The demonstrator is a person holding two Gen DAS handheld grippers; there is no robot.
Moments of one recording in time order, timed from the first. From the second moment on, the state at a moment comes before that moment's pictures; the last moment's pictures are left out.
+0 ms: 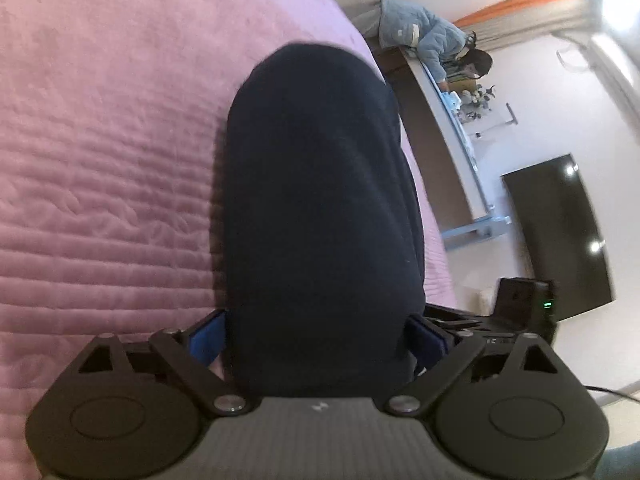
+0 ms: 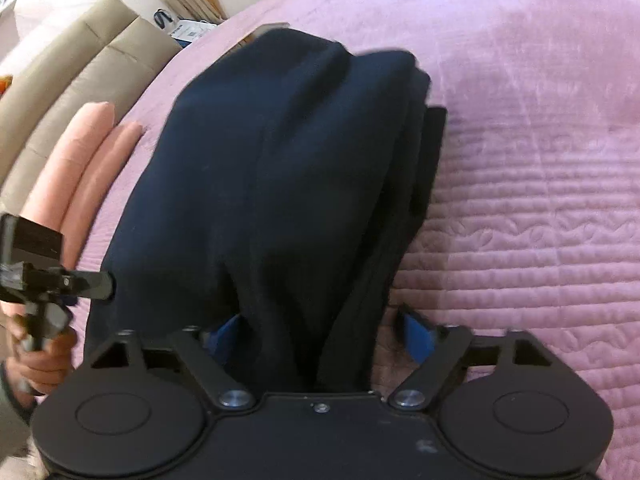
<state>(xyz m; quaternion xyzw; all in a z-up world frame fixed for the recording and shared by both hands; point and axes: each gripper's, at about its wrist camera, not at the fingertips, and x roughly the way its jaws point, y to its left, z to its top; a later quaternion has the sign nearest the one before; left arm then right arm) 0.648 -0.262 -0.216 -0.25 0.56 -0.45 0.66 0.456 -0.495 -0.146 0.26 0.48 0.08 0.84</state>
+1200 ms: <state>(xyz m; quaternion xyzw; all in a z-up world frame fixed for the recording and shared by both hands) 0.397 -0.090 -0.164 -0.28 0.49 -0.45 0.69 0.223 -0.259 -0.072 0.20 0.47 0.11 0.85</state>
